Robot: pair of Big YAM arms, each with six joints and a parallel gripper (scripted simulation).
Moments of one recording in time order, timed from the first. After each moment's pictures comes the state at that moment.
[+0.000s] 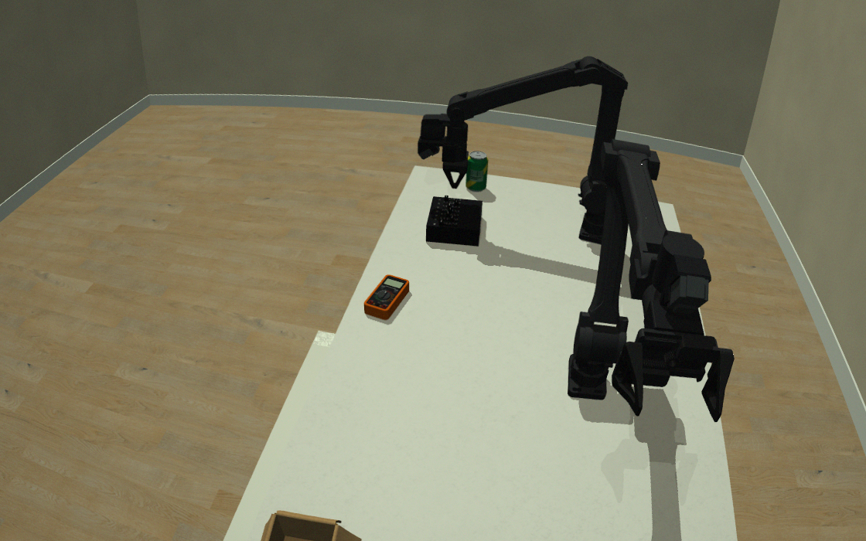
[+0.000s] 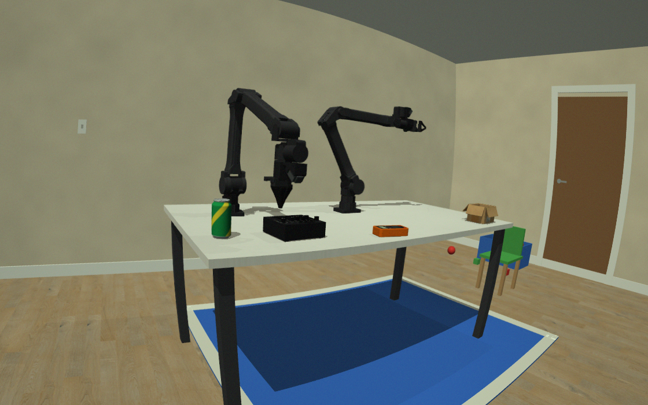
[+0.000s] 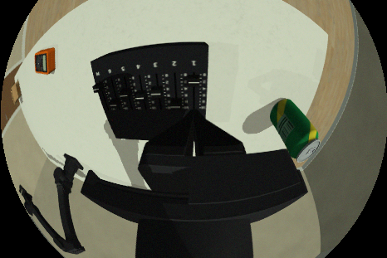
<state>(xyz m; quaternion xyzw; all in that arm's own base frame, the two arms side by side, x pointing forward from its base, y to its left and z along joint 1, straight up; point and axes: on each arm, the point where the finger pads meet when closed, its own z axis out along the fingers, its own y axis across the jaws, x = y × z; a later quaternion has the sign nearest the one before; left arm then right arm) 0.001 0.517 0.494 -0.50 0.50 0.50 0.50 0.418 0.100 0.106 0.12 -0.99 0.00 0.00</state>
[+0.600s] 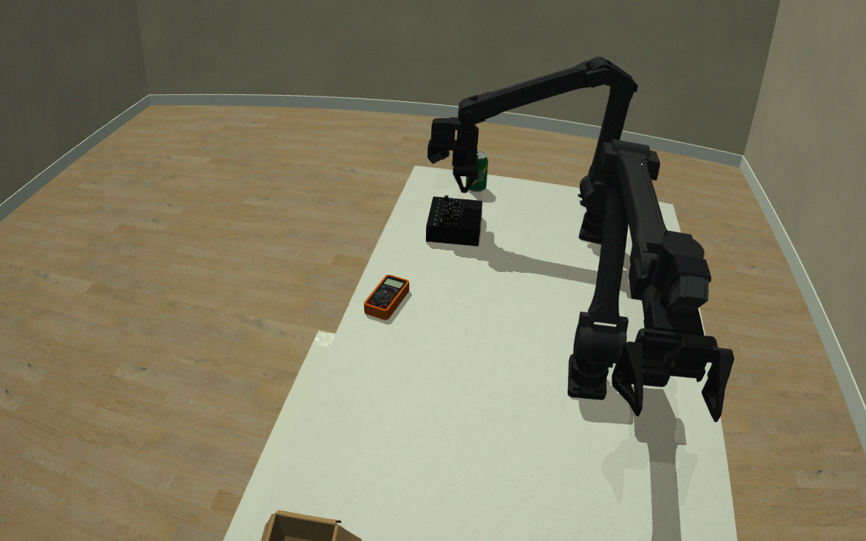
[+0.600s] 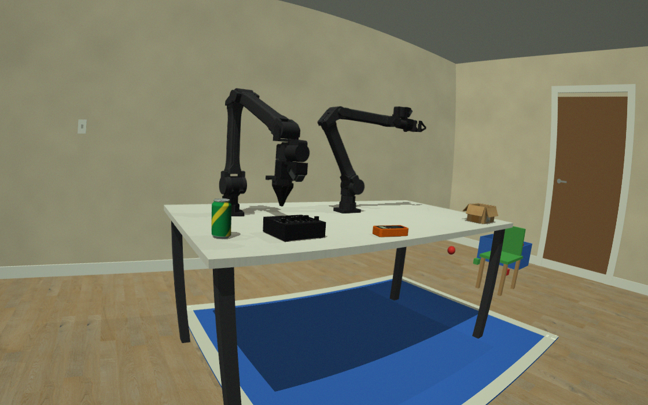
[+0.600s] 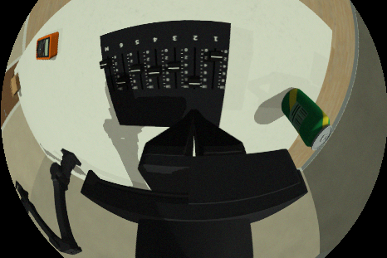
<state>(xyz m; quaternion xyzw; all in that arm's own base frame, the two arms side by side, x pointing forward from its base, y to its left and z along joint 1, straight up) 0.001 0.517 0.494 -0.50 0.50 0.50 0.50 0.384 0.115 0.107 0.13 -0.99 0.00 0.00</state>
